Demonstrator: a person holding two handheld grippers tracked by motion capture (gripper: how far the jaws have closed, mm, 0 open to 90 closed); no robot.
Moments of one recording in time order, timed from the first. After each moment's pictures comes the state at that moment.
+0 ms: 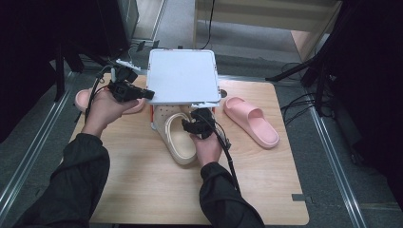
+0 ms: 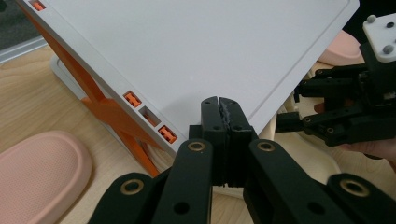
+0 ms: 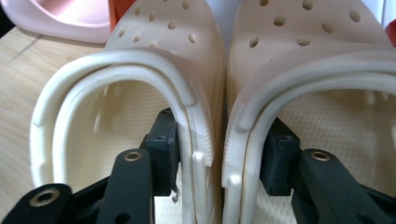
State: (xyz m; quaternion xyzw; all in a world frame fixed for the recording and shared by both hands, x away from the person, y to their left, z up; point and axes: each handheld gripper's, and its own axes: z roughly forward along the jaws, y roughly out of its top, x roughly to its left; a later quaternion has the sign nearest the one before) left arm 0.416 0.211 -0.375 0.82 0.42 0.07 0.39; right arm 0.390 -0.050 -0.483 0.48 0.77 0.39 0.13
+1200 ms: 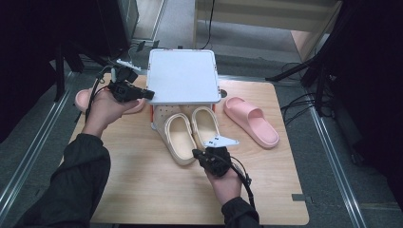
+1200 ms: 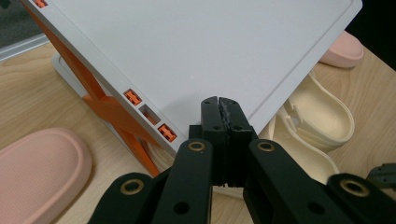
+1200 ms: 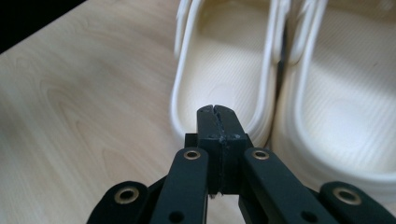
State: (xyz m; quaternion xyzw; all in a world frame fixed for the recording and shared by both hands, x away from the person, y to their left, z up) left arm 0.415 0.209 -0.375 0.82 0.43 0.07 0.38; right arm 0.276 -0.100 -0.480 0.39 0.81 0.43 0.10
